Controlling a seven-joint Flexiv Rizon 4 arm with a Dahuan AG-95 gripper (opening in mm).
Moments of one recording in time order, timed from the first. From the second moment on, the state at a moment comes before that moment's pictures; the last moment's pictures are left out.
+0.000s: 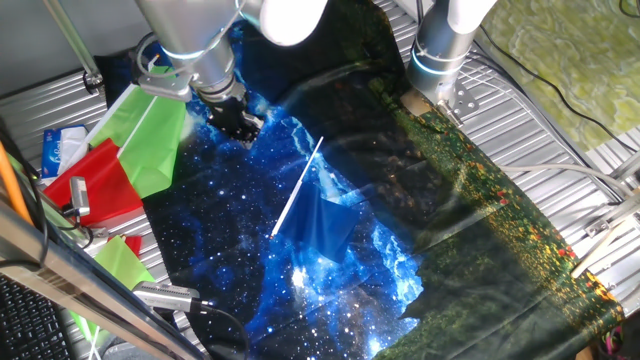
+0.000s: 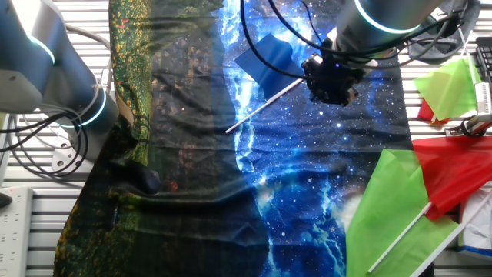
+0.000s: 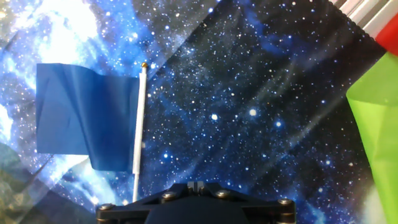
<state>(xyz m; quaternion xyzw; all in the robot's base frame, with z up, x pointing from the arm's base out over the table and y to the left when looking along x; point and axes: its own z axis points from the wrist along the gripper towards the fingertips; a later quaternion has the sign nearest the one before) 0.510 0.014 0.148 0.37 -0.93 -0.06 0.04</state>
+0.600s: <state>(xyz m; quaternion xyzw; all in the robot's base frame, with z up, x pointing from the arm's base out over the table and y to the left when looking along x) 0.444 0.052 0.131 0.32 -0.94 -0.05 0.04</state>
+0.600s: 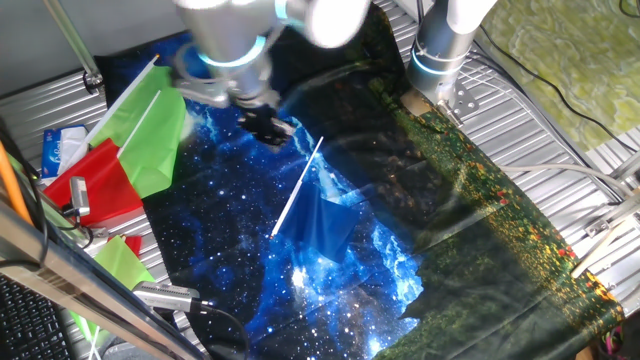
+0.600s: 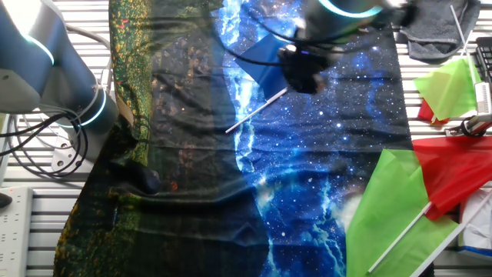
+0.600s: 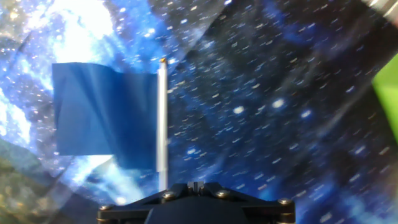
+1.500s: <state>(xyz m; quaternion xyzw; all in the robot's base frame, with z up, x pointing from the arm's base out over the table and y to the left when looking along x) 0.398 0.079 0.041 0.32 -0.95 -0.03 -0.03</state>
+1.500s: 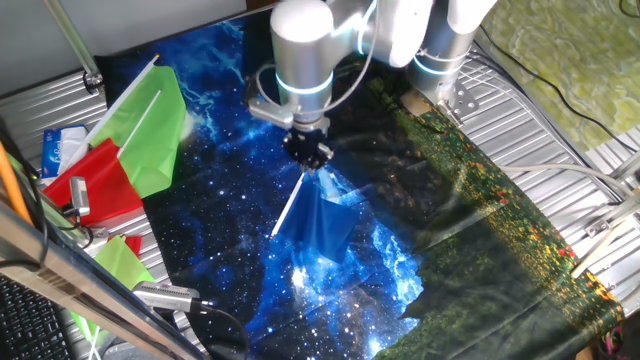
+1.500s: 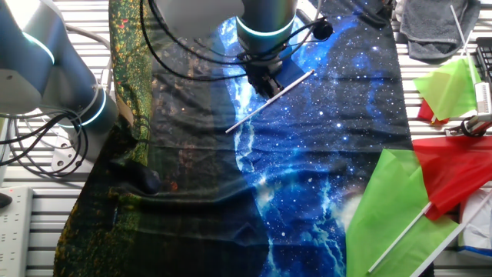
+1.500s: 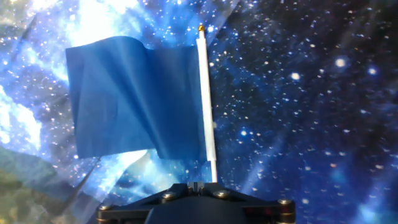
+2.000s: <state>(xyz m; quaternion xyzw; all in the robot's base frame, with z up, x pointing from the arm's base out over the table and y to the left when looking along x) 0.391 0.066 0.038 0.34 -0.94 -0.03 -0.02</state>
